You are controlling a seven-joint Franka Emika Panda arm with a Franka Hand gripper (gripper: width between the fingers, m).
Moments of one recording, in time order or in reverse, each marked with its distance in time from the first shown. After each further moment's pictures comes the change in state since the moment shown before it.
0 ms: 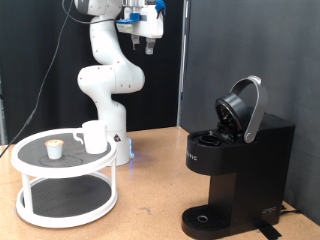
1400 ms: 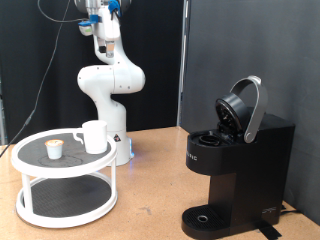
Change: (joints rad) arm -0.089 0.090 -0.211 0.052 -0.095 0.028 -0.196
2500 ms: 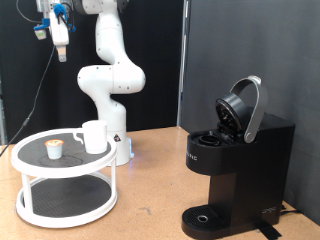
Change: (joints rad) arm -0.062 0.024 -0.179 0.021 -0.096 0.003 -0.166
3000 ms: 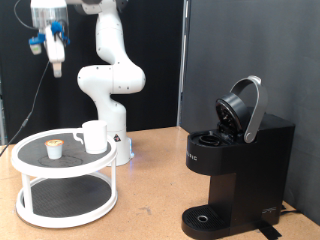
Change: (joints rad) arm -0.009 0.014 -0.049 -0.120 -0.074 0.127 -0.041
